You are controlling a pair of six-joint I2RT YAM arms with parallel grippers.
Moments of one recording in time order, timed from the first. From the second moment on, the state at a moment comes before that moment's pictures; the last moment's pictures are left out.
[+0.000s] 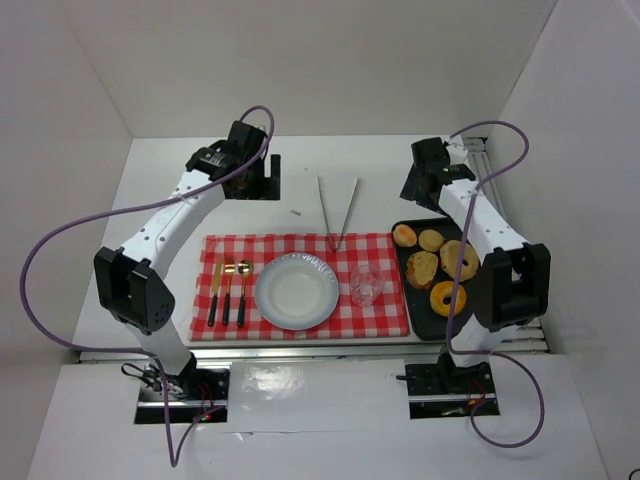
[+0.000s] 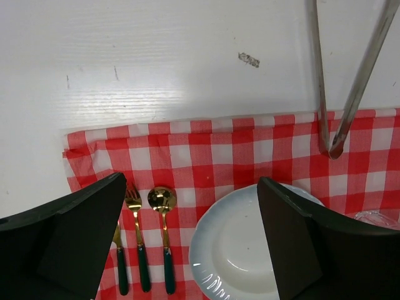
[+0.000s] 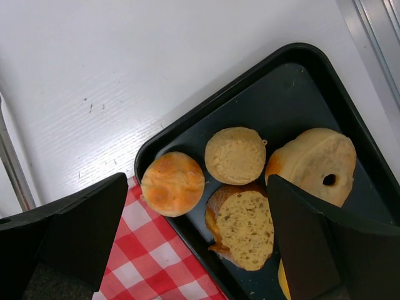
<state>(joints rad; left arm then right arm) -0.40 1.72 1.74 -0.94 -0.20 -0.34 0.18 1.64 1.40 -0.73 0.46 0.57</state>
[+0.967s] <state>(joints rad) -0.21 1.68 1.67 -0.96 -0.14 -0.40 0.59 1.92 1.54 -0.63 0.22 0.46</state>
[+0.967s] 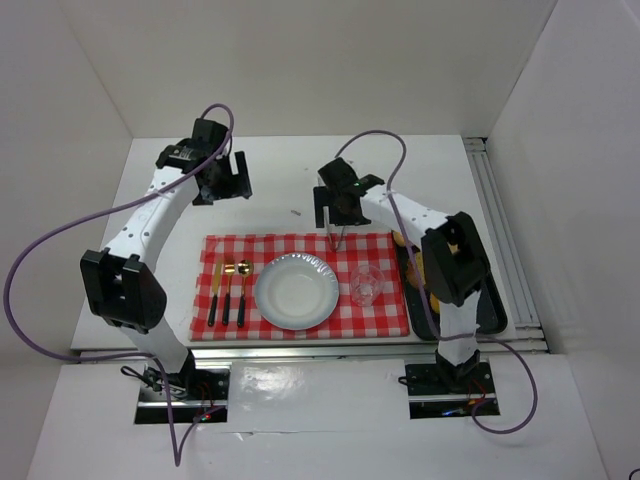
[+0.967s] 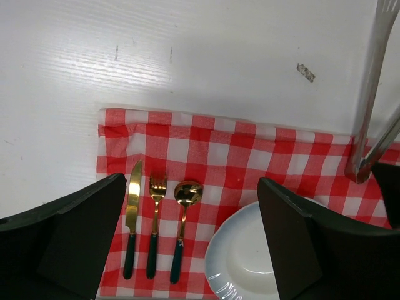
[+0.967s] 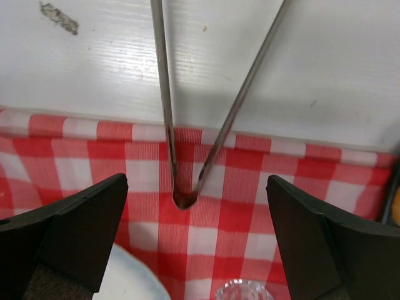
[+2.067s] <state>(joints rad) -0.20 1.69 1.66 -0.95 -0.08 -0.40 0.53 2.20 1.64 -0.41 0.30 0.51</state>
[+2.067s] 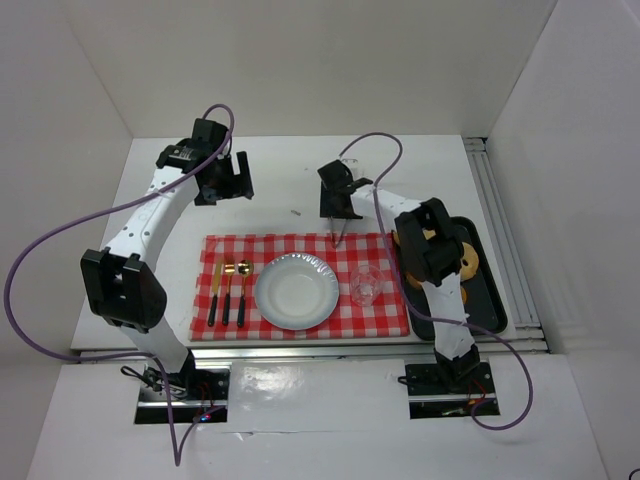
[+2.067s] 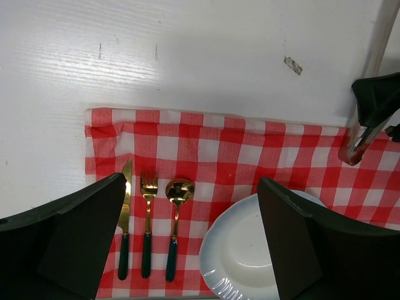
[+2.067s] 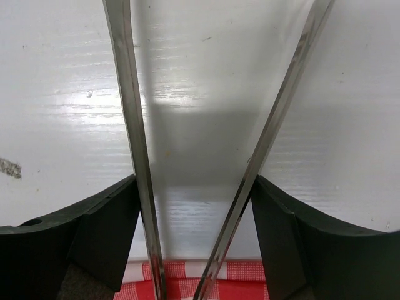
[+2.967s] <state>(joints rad) -0.19 1.69 1.65 -0.94 -0.06 -0.39 0.45 2.17 2.00 -0.67 0.11 0.43</state>
